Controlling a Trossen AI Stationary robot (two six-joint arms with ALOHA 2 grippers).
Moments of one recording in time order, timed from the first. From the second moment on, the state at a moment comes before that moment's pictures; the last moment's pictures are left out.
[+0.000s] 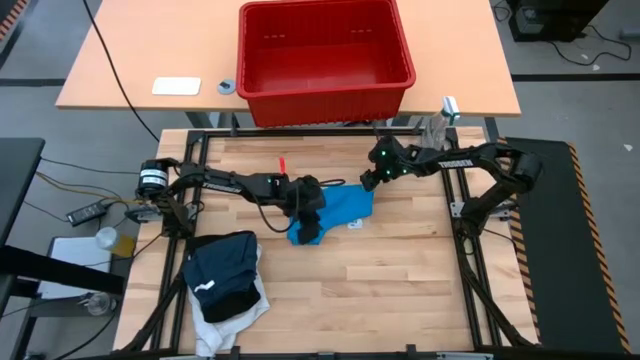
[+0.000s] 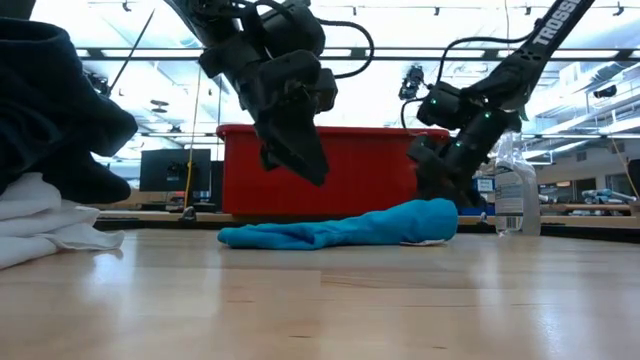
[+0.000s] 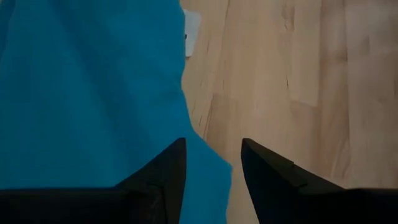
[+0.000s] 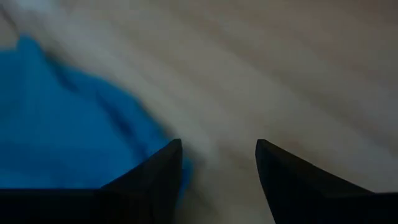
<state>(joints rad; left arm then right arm) 0.09 1.74 1.13 -0.29 0.21 -0.24 -0.59 1.56 0.68 -0.06 -0.19 0.45</state>
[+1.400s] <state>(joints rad) -0.04 1.63 1.13 -0.18 0.27 -0.17 -0.15 1.47 0.67 -0.21 -0.07 0.92</state>
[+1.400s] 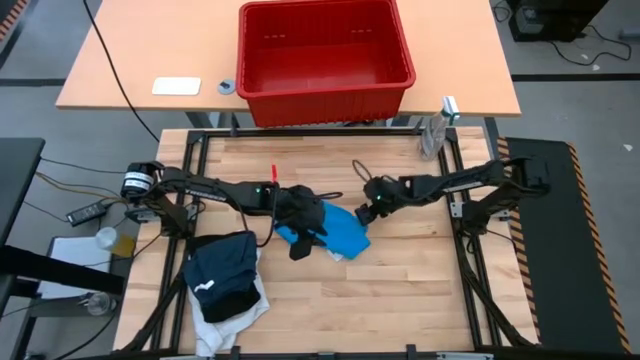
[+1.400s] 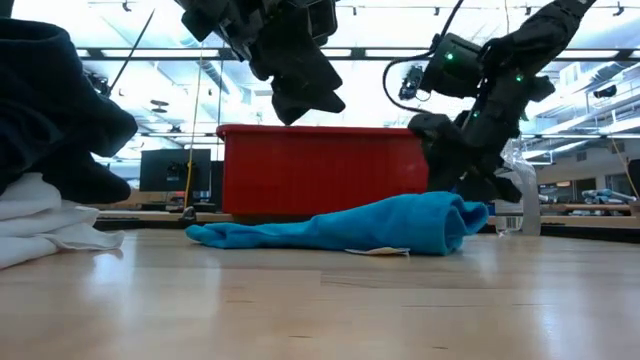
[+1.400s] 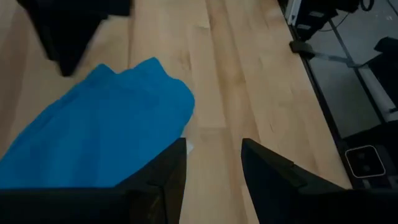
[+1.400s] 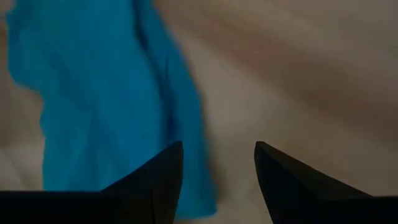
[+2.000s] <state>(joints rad) -0.06 1.63 1.13 -0.21 0.27 -0.10 0.15 1.52 0.67 0.03 -0.13 1.41</state>
